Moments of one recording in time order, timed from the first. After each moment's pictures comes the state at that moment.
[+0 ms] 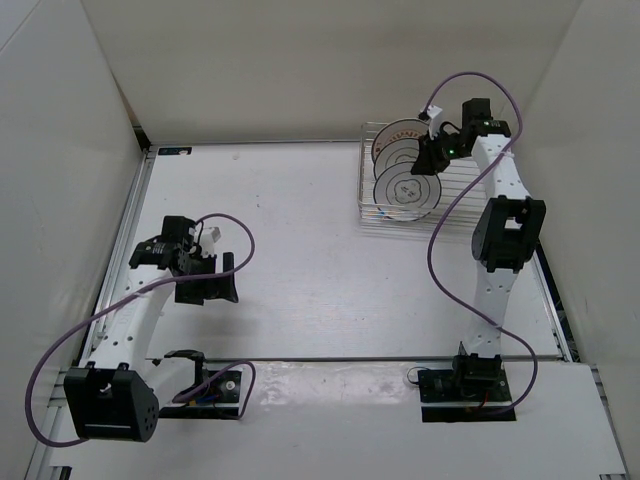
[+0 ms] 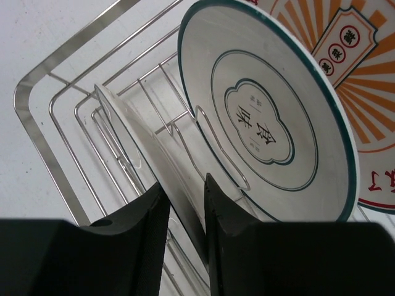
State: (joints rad) left arm -0.05 1.06 0.87 -1.08 0.23 -0.07; right arm -0.02 2.24 2.16 -0.96 -0.78 -0.67
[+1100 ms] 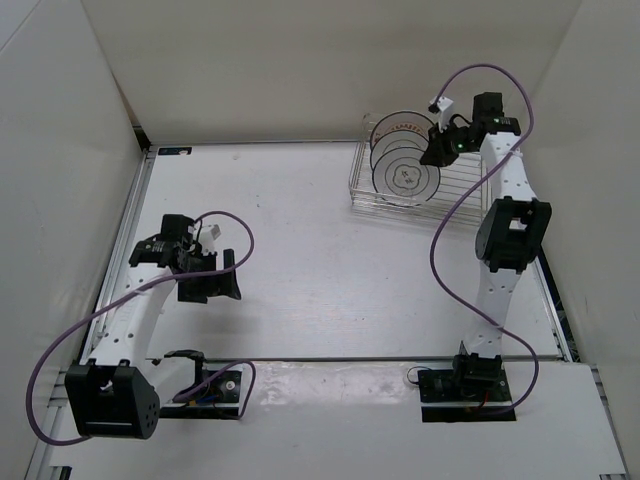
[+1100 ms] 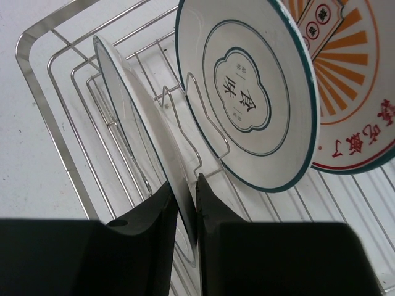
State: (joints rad) left arm -0.04 1.08 0.88 -1.07 0.27 -0.09; right arm -0.05 2.25 2.21 -0.92 -0.78 -0.67
